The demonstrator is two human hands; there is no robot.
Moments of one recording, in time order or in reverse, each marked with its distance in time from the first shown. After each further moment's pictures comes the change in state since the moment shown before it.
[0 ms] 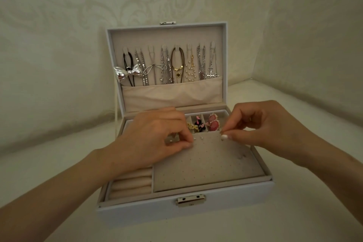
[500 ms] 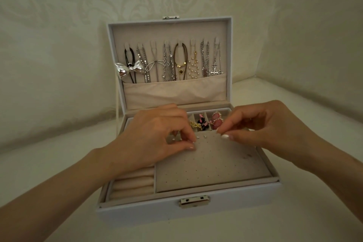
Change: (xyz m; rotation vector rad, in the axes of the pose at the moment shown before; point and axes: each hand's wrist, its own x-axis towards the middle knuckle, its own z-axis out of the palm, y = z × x) left_hand -0.001 0.000 -0.001 -0.060 0.008 -0.011; right_hand 0.003 0.003 0.007 0.052 -0.003 -0.006
